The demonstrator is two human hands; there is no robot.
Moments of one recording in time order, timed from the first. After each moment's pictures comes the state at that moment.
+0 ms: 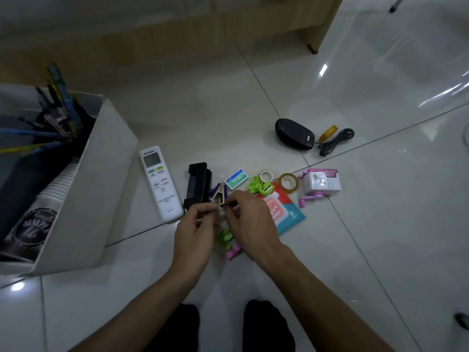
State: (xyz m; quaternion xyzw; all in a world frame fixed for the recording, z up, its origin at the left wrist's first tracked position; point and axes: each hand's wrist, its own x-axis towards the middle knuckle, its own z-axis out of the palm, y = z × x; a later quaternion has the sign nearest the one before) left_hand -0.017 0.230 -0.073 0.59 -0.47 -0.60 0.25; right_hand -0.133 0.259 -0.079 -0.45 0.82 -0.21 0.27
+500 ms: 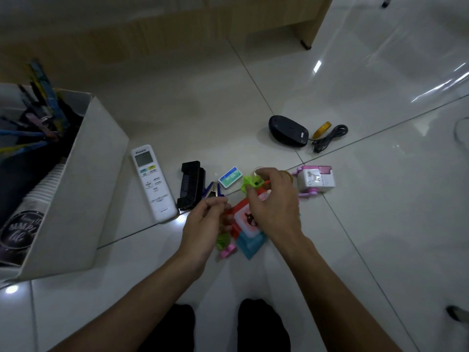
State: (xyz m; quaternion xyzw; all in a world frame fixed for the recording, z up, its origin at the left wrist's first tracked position) left_hand -0.041 0.224 -0.068 0.56 -0.40 -0.70 0.18; right_hand -0.178 0.270 -0.065 -0.34 0.87 -0.30 0.21
